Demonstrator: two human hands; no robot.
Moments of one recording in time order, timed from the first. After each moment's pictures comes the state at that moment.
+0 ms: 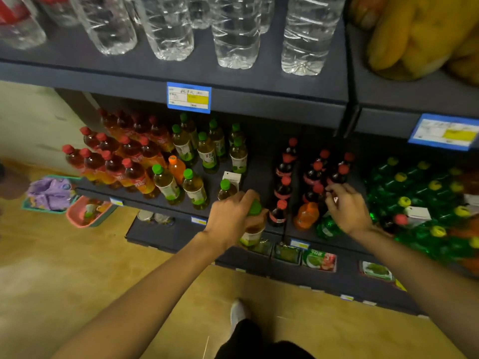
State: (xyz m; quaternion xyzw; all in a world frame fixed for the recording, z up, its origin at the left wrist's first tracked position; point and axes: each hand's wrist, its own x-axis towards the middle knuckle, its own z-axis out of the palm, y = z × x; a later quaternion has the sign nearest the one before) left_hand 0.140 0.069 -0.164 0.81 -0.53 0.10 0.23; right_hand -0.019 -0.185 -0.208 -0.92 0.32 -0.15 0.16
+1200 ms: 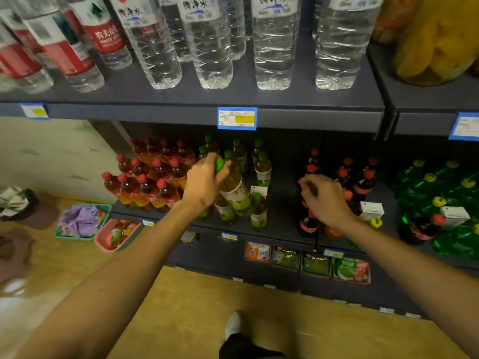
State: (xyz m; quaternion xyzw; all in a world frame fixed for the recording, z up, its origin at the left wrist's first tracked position) left_hand 0.271 0.125 -0.097 0.84 -0.43 0.06 0.32; right_hand 0.069 -0.073 -0.142 -0.90 0.24 -0.23 0.28
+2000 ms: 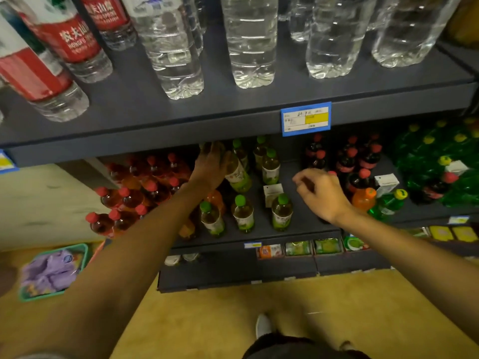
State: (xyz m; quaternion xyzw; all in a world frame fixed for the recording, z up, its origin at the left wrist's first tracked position) left_hand 0.433 0.093 -0.134 0.83 -0.52 -0.09 0.20; right_hand 0.167 0.004 -0.142 -0.87 0.33 -0.23 0.27
